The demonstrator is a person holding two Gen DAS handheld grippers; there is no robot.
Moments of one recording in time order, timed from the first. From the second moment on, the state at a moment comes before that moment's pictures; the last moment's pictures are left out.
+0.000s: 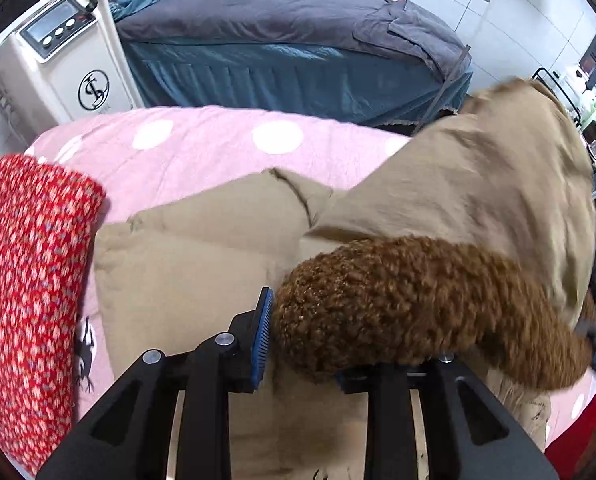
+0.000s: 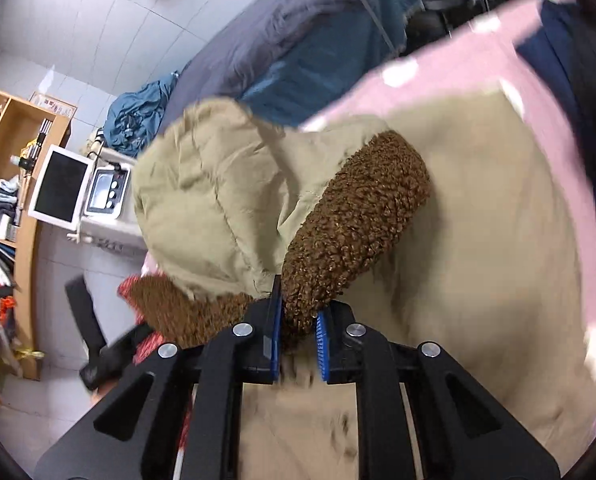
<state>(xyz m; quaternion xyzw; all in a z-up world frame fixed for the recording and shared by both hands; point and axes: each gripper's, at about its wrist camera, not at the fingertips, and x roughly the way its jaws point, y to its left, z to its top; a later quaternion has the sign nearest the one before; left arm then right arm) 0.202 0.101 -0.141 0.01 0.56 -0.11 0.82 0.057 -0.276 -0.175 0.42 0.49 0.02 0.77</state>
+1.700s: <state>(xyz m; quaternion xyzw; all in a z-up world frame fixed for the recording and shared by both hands) 0.116 0.010 -0.193 0.12 0.58 -0.15 0.79 0.132 -0.196 -0.190 0.19 0.59 0.02 0.79</state>
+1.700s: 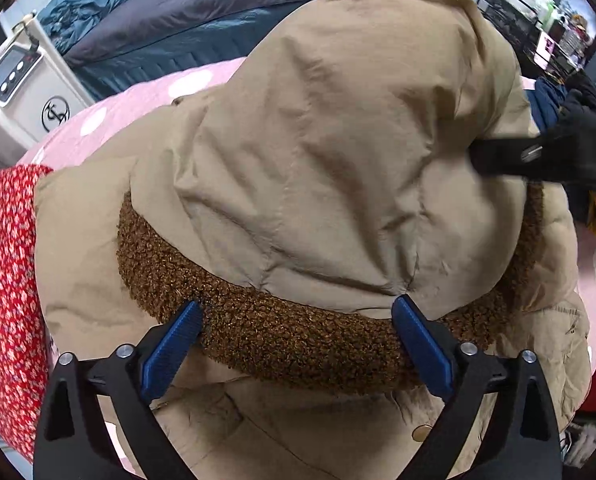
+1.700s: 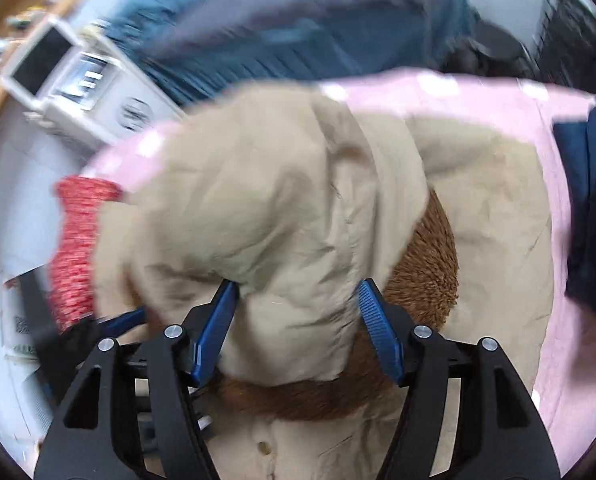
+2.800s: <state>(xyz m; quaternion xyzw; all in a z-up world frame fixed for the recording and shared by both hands) 0.105 -0.009 -0.216 0.13 0.57 -0.13 0.80 0.160 -0.177 -0.251 0.13 0.64 -0.01 0.76</state>
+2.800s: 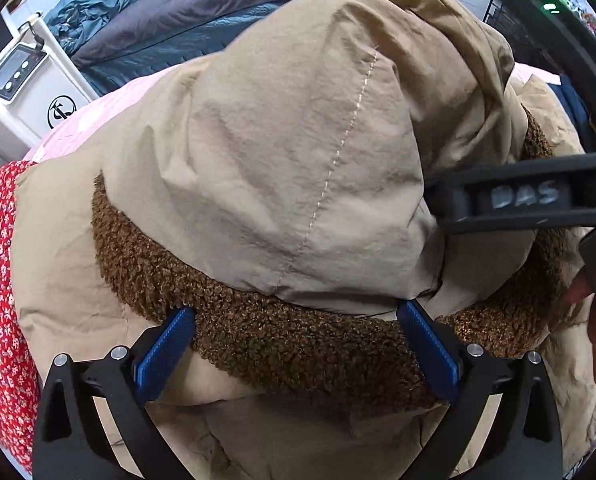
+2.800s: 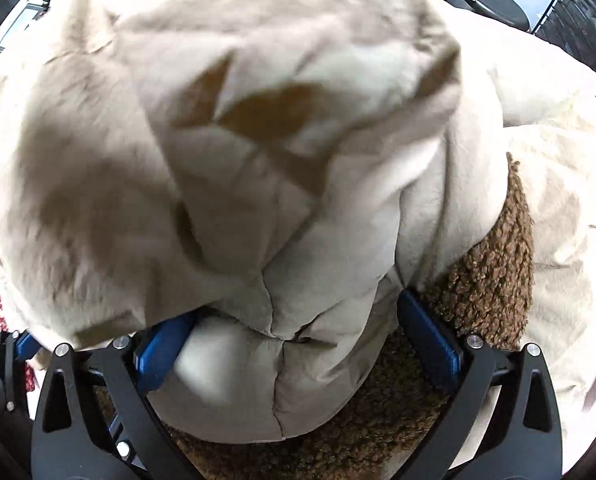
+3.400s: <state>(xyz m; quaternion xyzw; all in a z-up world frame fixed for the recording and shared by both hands) 0.008 0.092 -0.162 0.11 0.55 -0.13 0.81 -0.036 -0.254 -0.212 0.21 0.57 -0.02 0.79</state>
